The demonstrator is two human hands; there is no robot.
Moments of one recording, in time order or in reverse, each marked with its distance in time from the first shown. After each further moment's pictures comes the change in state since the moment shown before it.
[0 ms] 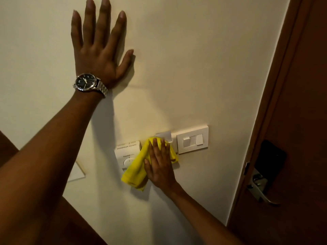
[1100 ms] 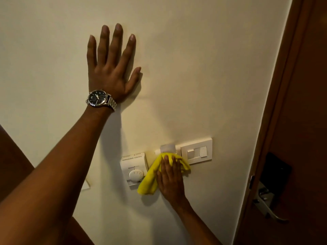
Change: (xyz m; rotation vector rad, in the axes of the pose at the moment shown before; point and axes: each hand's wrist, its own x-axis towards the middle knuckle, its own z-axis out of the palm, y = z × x) left_hand 0.001 0.000 0.001 0.029 -0.013 -0.001; right_hand -0.026 0.025 0.007 -0.247 -0.053 0.011
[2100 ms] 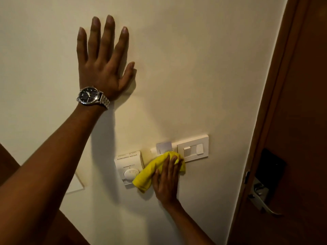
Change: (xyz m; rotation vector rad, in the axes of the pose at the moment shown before) left_hand 0.000 0.000 -0.002 -0.026 -0.028 -0.012; right_hand -0.004 -0.024 0.002 0.203 0.162 0.348
